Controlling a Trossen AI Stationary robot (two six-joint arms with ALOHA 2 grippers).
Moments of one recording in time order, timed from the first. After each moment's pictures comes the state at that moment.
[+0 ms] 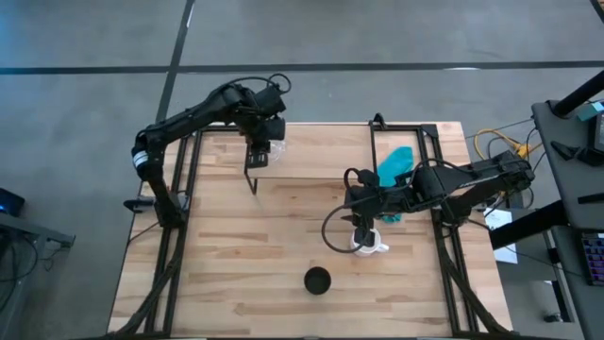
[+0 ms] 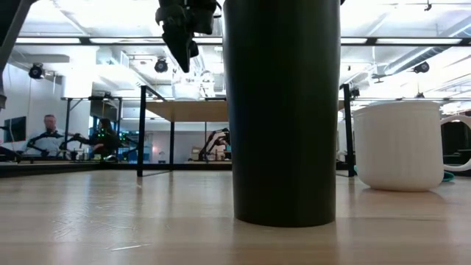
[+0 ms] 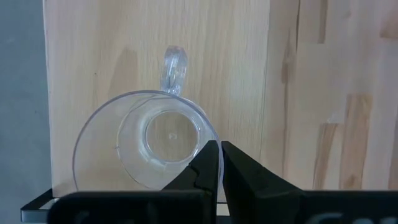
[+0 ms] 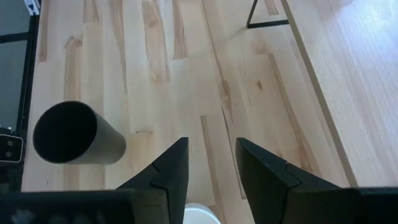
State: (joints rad) left arm 0.46 1.73 1.91 -1.45 0.10 0.43; right arm 0.28 1.44 1.48 -0.95 0.24 0.34
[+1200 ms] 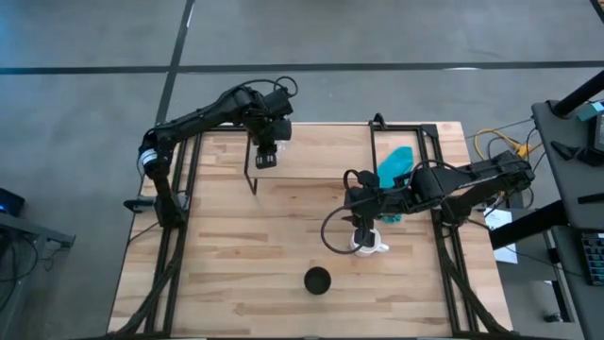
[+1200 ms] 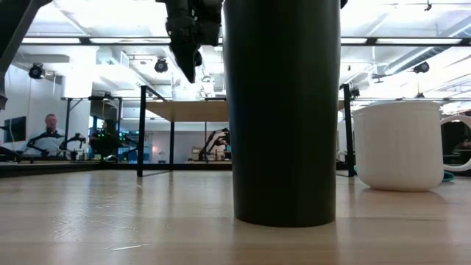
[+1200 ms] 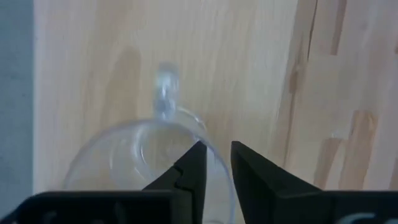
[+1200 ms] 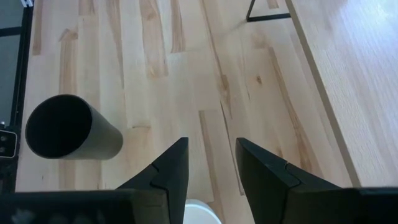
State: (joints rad) left arm 0.46 1.79 1.91 -1.41 0.09 0.34; right arm 0.28 1.44 1.46 -0.95 0.24 0.34
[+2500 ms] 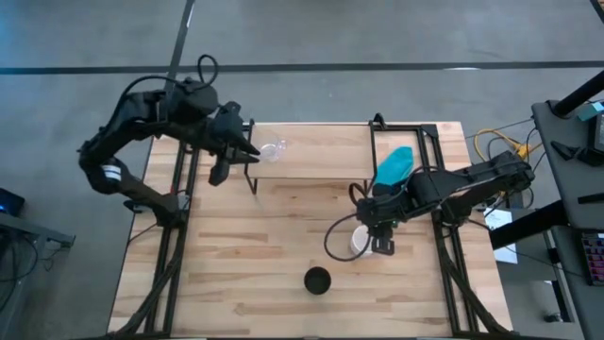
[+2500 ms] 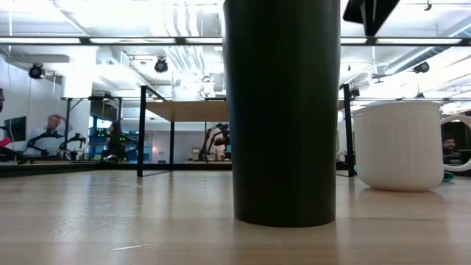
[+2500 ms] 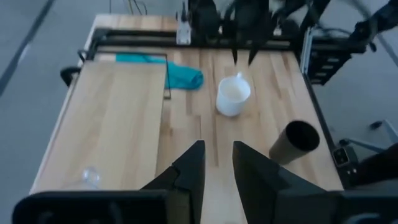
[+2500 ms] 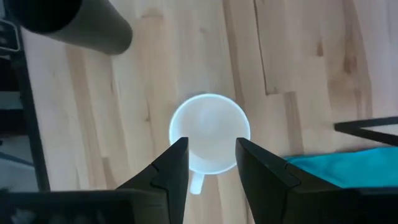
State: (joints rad) left arm 0.19 1.38 2.05 -1.29 0.20 0.08; right arm 0.29 1.44 1.40 -1.21 0.02 0.43
